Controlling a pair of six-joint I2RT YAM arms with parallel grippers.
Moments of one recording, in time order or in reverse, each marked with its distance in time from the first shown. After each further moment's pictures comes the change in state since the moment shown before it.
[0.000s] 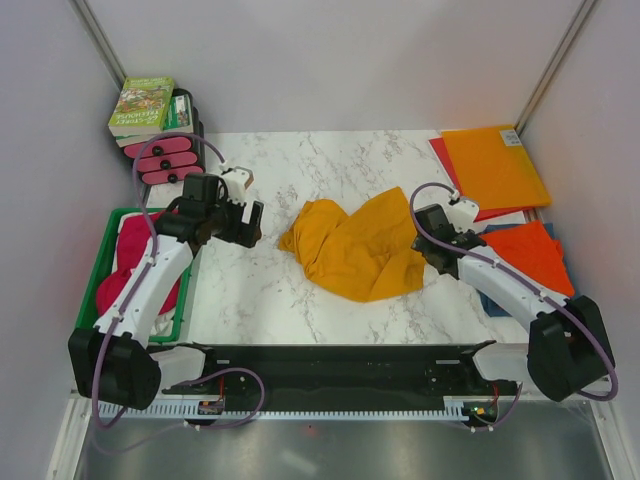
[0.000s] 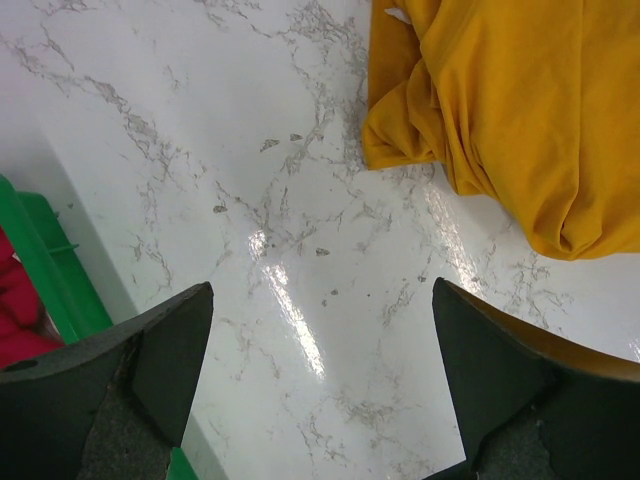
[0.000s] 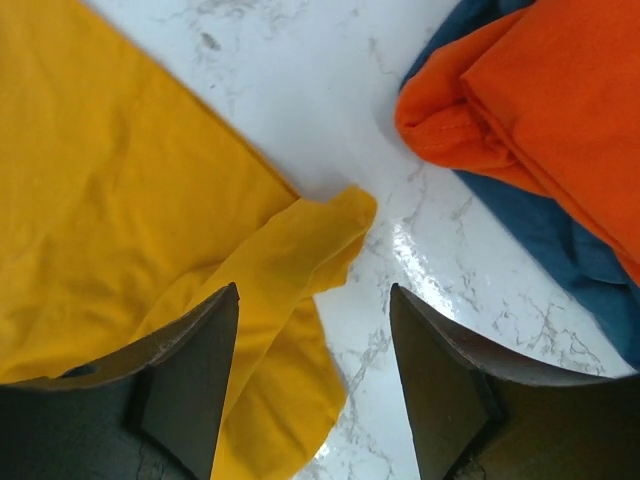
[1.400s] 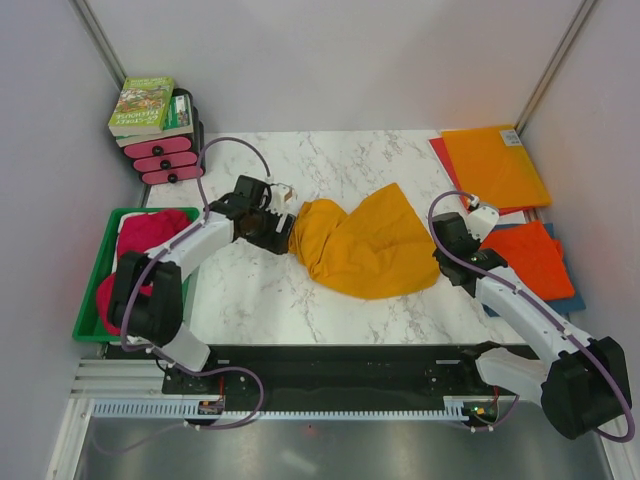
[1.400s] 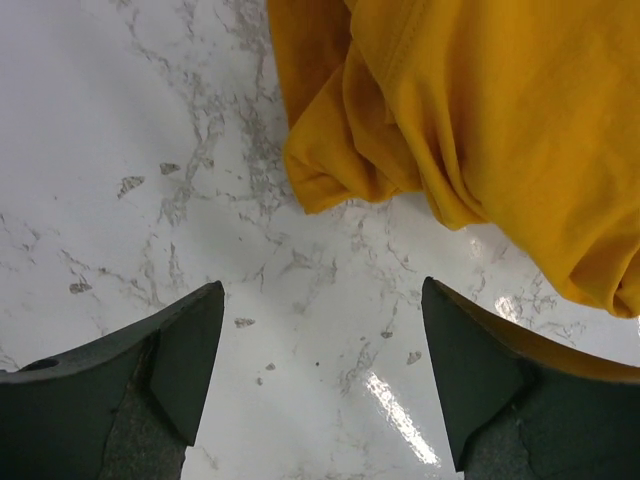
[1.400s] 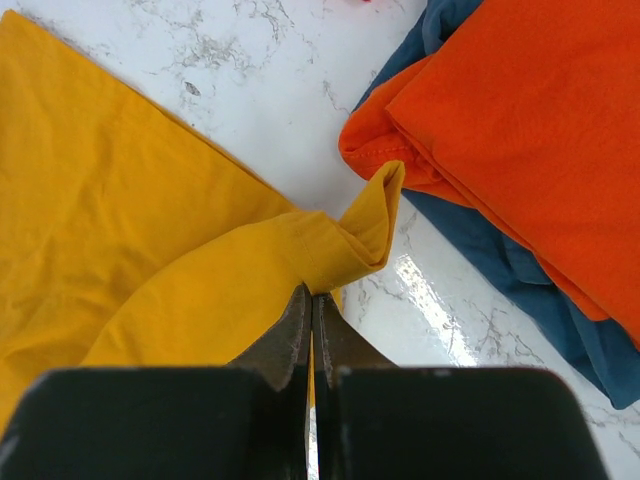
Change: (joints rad) left arm -0.146 0.349 -0.010 0.127 0.006 -0.032; right arm -0.060 -0.194 -0.092 0.011 0.035 -0.042
